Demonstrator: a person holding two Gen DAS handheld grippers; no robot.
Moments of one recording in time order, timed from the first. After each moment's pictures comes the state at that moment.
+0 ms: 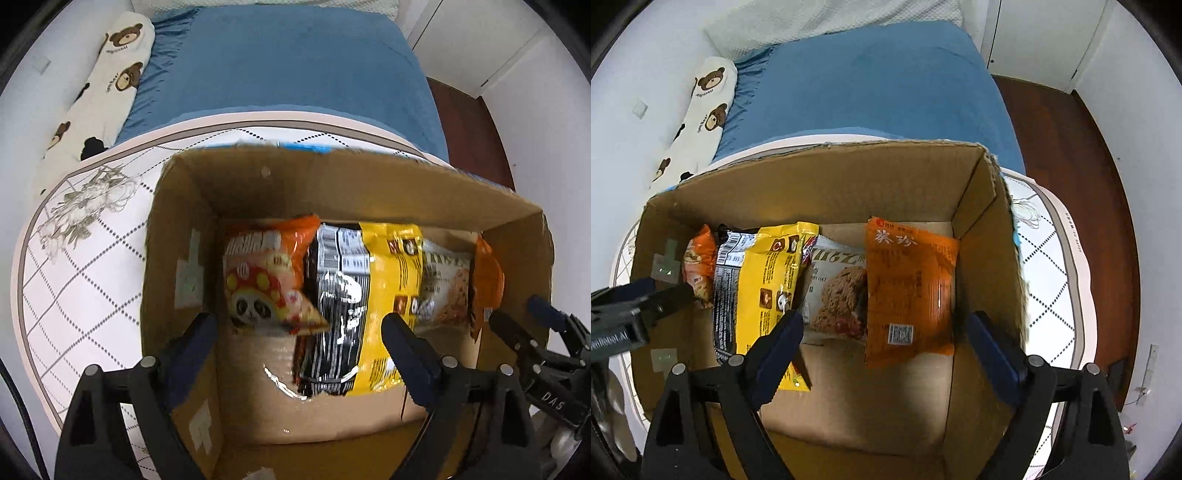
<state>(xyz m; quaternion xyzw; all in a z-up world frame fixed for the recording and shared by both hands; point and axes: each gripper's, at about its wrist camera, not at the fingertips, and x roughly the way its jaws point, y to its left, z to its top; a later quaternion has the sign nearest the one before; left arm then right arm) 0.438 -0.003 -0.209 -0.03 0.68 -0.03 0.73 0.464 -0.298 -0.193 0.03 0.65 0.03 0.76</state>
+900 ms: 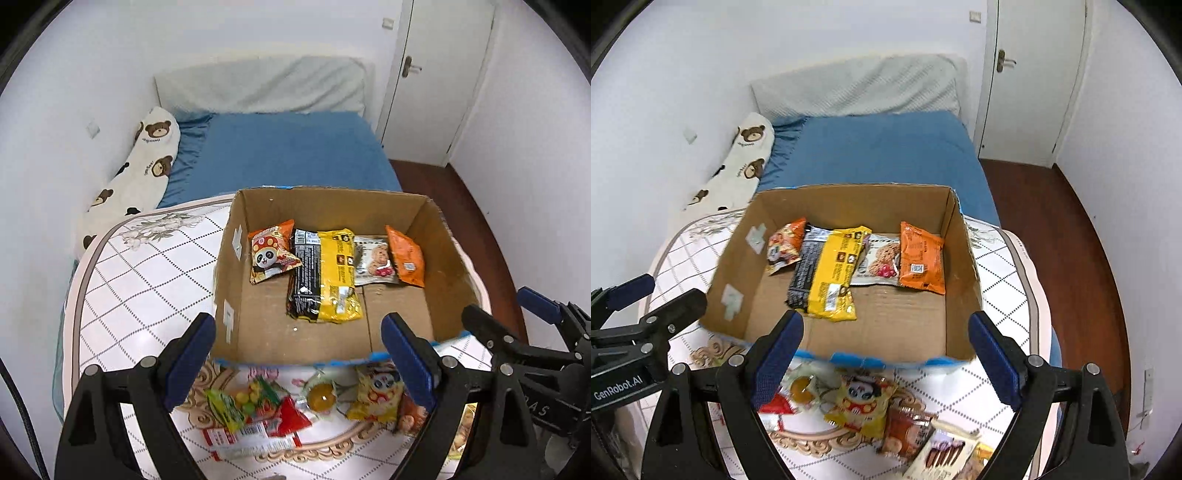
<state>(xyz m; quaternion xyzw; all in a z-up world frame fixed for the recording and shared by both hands) 0.236 -0.015 -0.063 -0.01 0.49 -0.03 0.87 0.265 -0.268 -0.043 0.00 0.49 0.04 0.87</state>
